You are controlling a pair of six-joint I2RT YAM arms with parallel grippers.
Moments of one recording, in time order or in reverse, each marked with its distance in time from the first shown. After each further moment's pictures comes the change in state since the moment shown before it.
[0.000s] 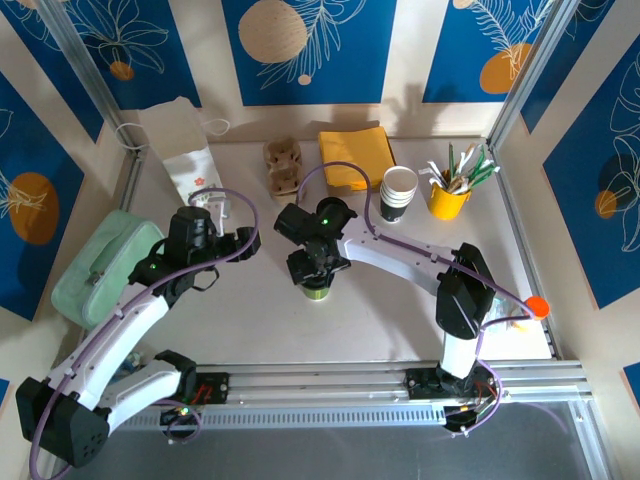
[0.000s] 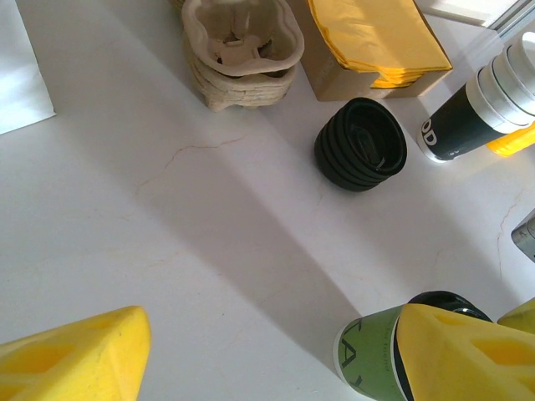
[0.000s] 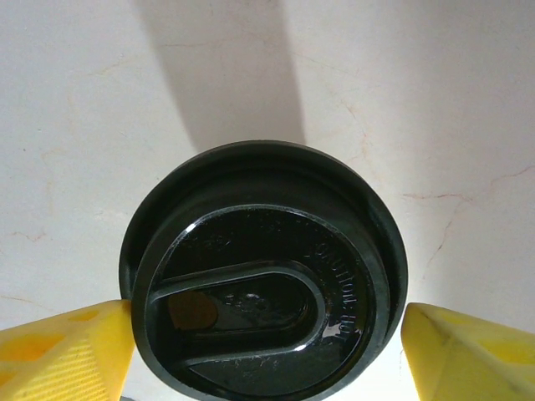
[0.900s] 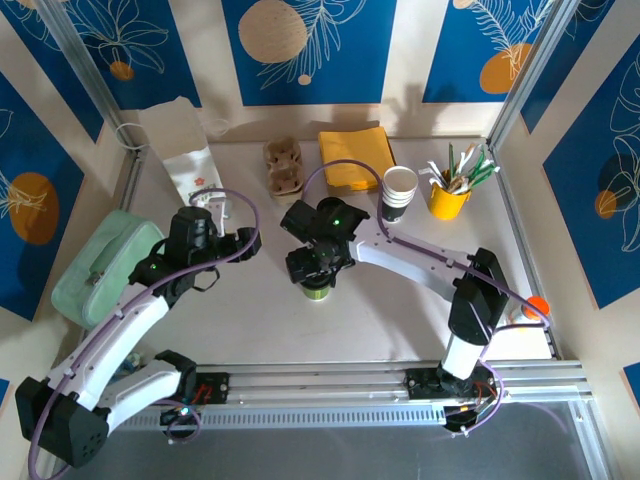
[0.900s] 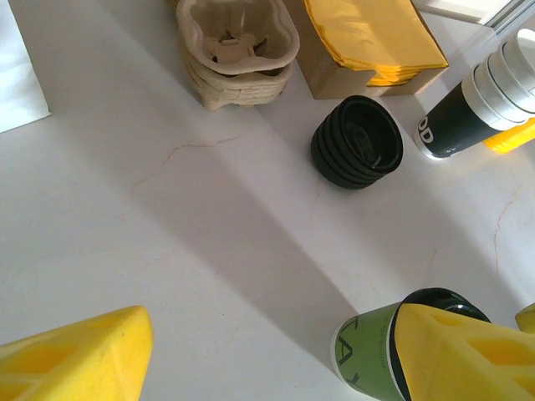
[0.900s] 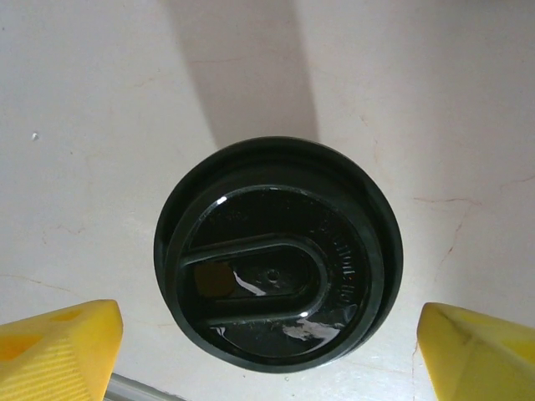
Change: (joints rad) left arm -0.008 0.000 0.003 -0.004 -0.001 0.000; right arm -0.006 -0.070 -0.036 0.044 -0.029 -0.001
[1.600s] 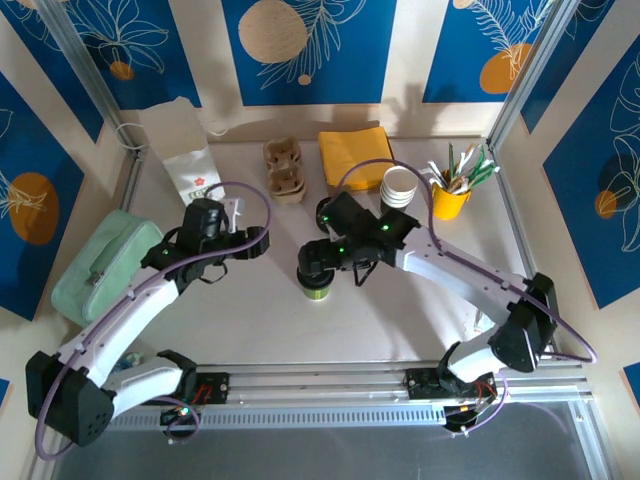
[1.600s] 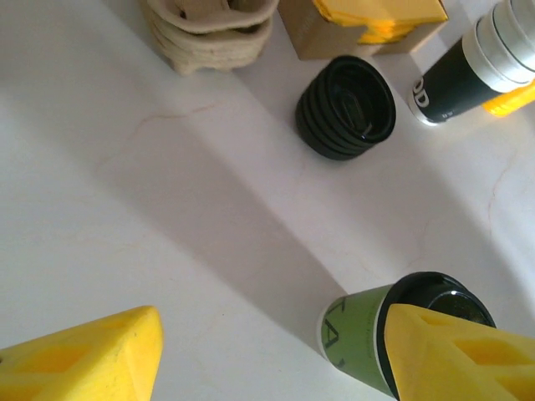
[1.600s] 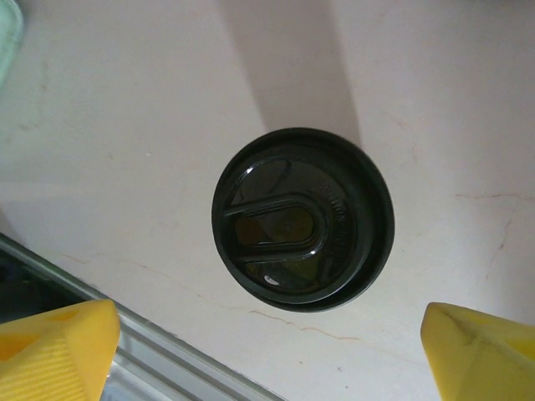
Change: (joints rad) left arm -0.024 0.106 0.059 -0.029 0.040 0.003; right arm -0.088 -0.258 -0.204 0.169 -0.159 0.033
